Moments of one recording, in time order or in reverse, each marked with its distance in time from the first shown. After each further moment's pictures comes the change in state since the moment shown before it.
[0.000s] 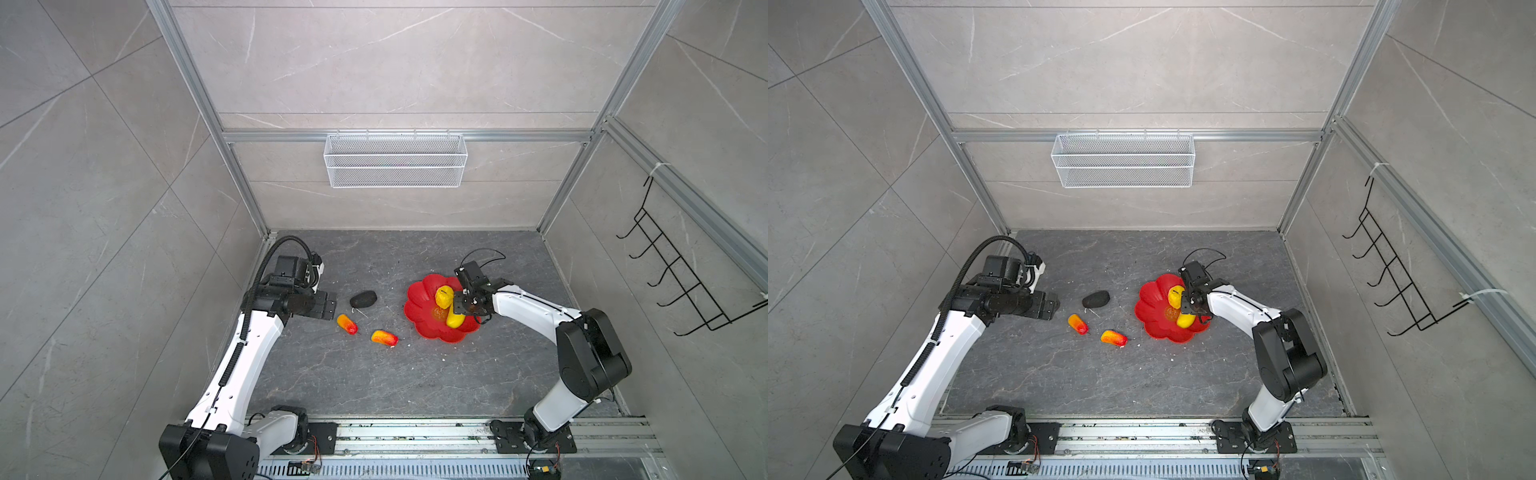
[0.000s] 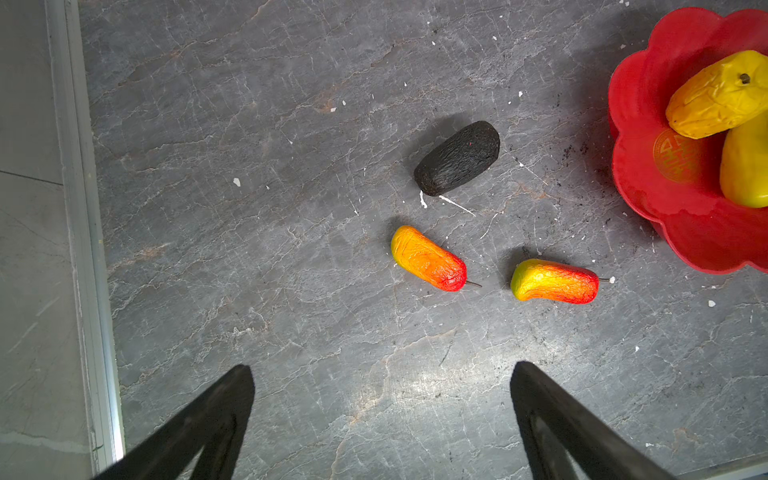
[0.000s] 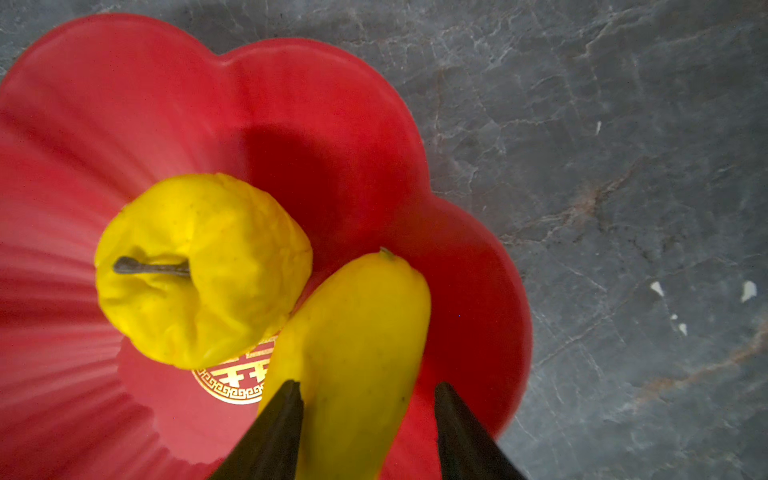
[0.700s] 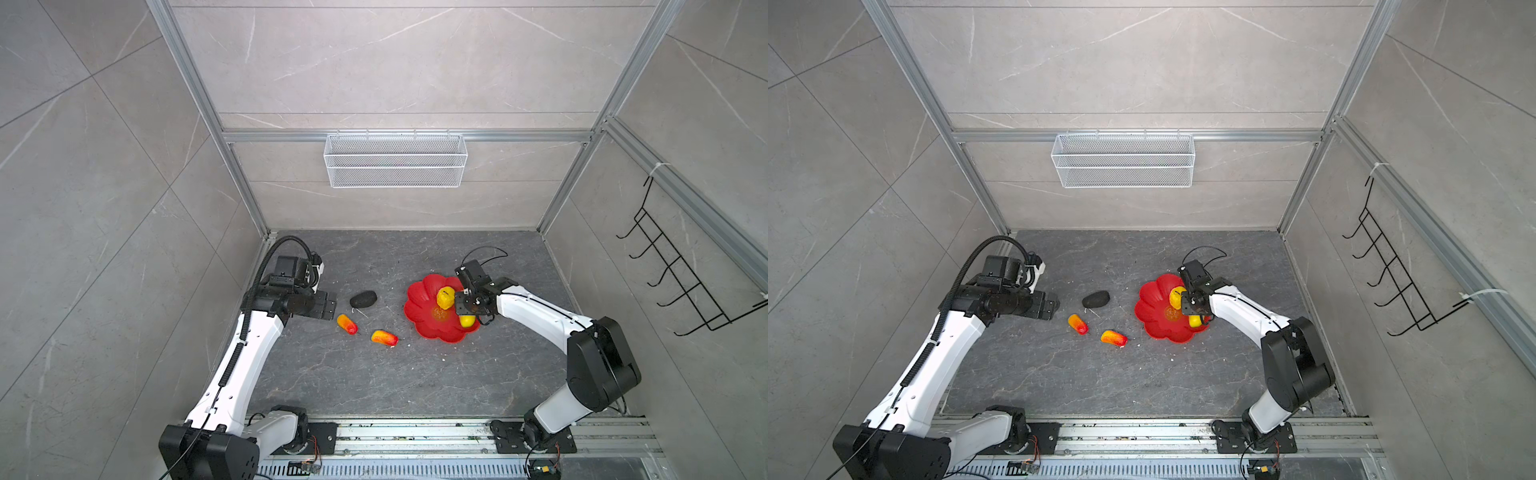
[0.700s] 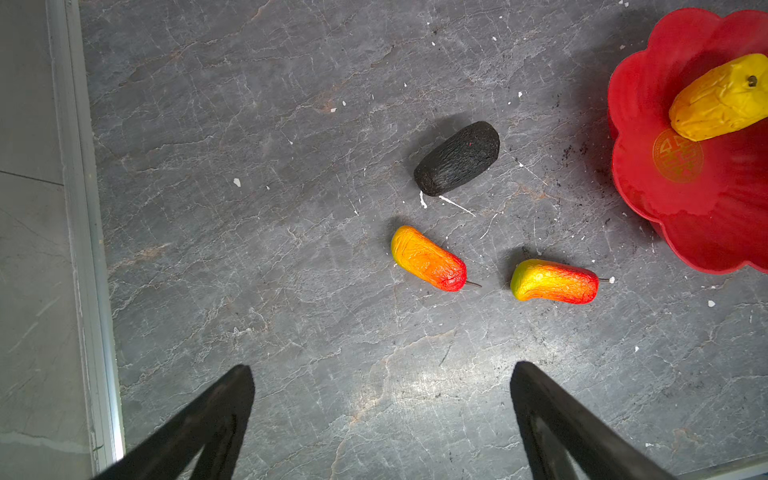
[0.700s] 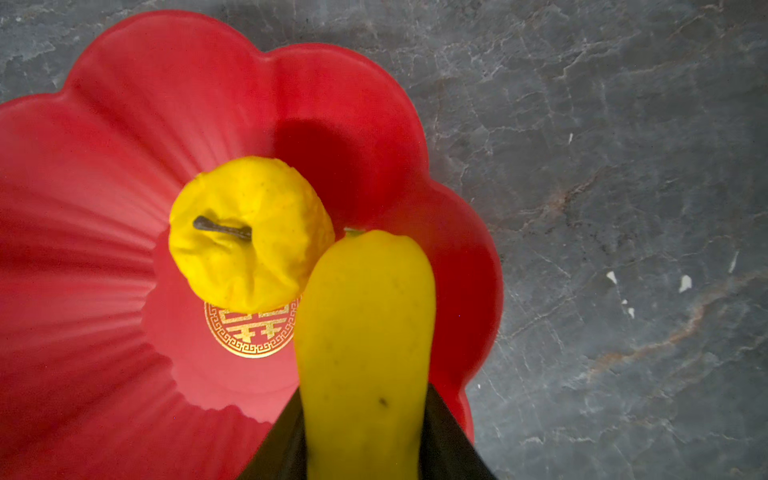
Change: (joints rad) left arm 0.000 -0.002 0.000 0.000 0.000 0.000; right arm 0.020 -0.058 0.018 -0.071 0.013 -0.046
